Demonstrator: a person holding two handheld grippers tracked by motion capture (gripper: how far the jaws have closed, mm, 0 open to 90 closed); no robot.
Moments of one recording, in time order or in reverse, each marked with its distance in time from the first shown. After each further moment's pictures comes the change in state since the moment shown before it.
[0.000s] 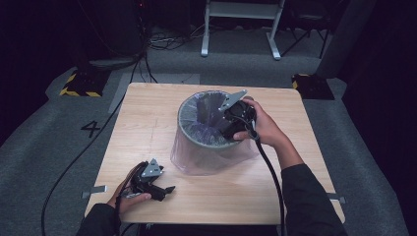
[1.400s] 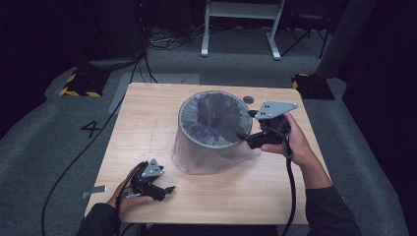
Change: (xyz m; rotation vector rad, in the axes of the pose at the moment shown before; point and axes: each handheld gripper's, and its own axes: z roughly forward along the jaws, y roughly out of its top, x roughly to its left) left arm 0.000 0.000 0.000 0.000 0.000 0.000; right arm 0.019 -0.053 -0.083 -0.278 -0.067 0.095
